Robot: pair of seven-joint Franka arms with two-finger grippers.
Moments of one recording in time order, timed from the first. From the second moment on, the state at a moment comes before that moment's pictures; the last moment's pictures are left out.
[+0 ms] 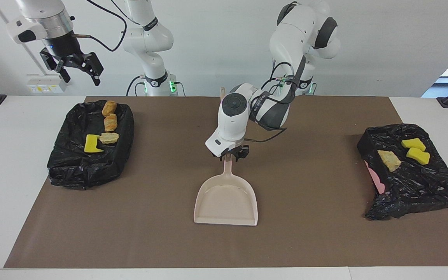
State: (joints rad) left arm -0.60 0.53 -0.08 -1.38 -0.01 1.88 -0.56; right arm 0.07 -0.13 -0.14 -1.60 -0.06 1.48 0.04
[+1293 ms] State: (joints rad) left arm -0.09 -0.03 -0.04 -1.44 0.01 1.38 0.09; right arm 0.06 -0.13 -0.13 -1.60 -0.01 1.51 0.04
